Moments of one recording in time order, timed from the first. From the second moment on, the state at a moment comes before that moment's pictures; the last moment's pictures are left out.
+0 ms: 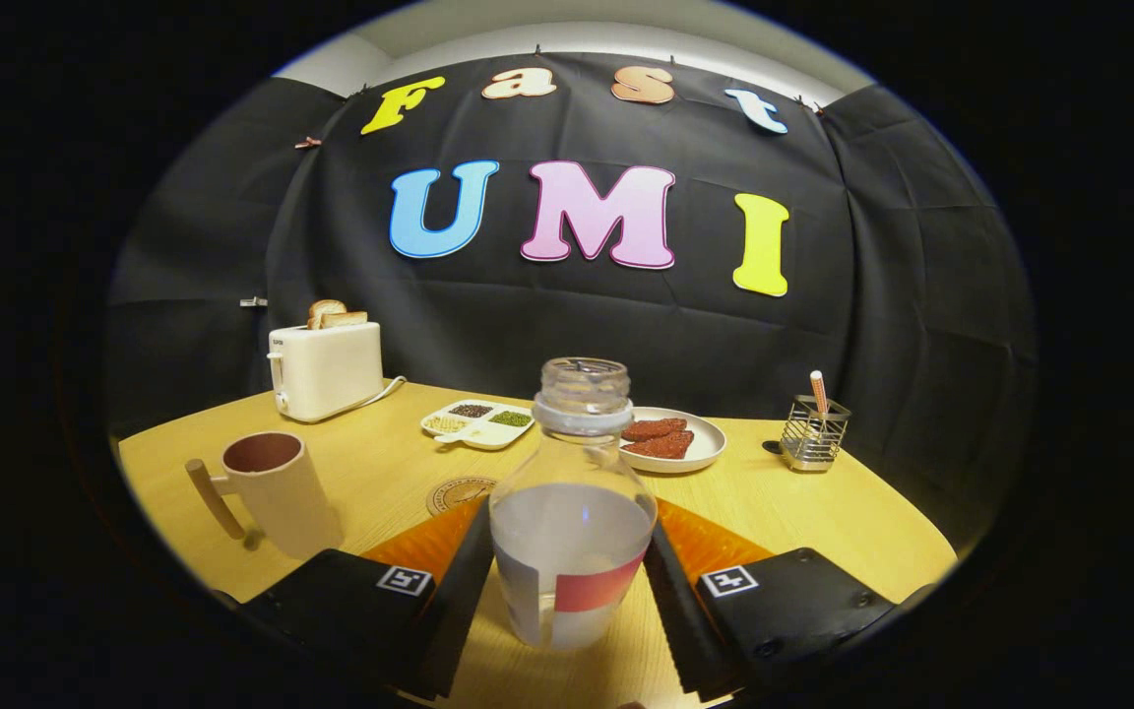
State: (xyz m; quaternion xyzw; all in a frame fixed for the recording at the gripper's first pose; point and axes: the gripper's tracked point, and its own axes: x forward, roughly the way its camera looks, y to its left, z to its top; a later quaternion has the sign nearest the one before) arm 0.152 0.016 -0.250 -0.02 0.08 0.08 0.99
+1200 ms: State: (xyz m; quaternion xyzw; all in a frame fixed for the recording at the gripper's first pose) arm 0.156 0.080 -0.178 -0.29 0.11 0.09 0.95
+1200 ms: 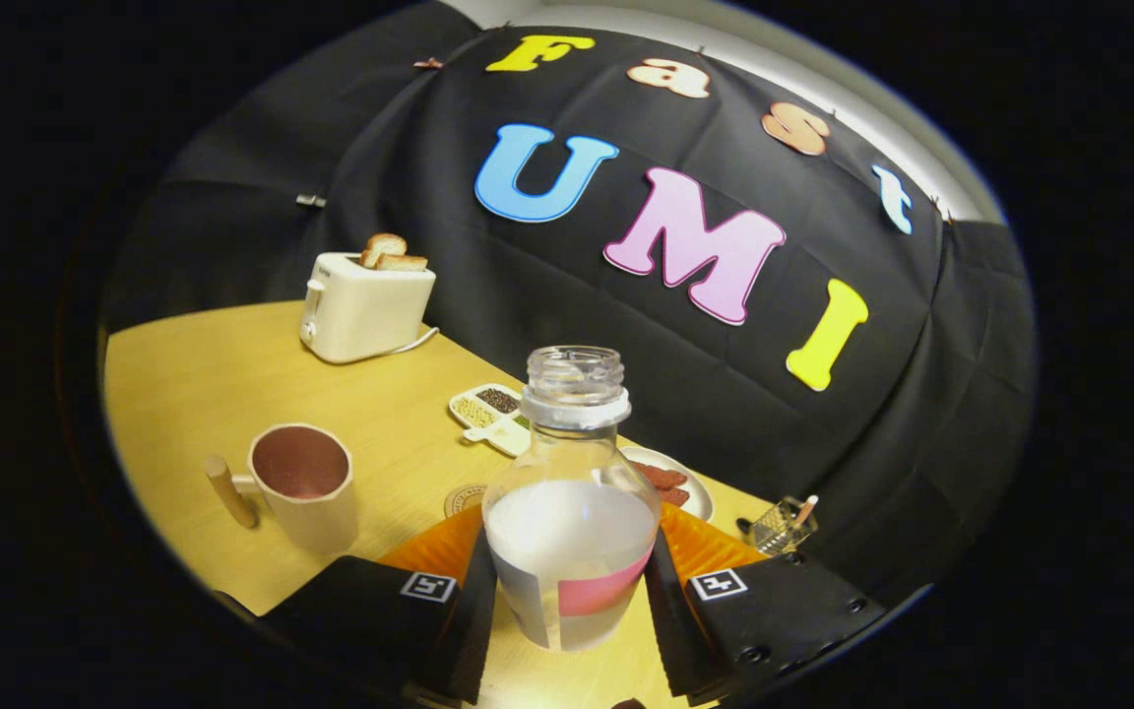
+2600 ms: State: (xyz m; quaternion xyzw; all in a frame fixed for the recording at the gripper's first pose) arm 0.164 0.158 -0.228 -0.71 0.04 0.16 0.68
